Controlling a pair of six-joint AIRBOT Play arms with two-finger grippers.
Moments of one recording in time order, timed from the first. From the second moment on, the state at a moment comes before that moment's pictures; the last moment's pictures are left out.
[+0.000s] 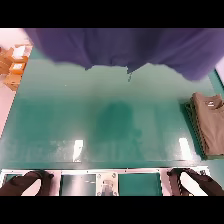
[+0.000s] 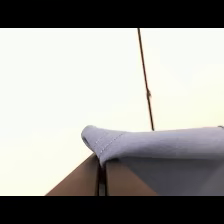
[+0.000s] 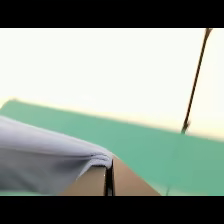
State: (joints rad) left arm -0.07 -0.92 2.10 1.22 -0.95 -1.25; right arm -0.23 -0.94 2.01 -1.04 1.24 1.38
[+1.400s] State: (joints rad) left arm 0.01 -1.81 1.96 0.96 -1.26 -1.36; right arm -0.10 -1.31 0.97 -1.01 0.69 1.35
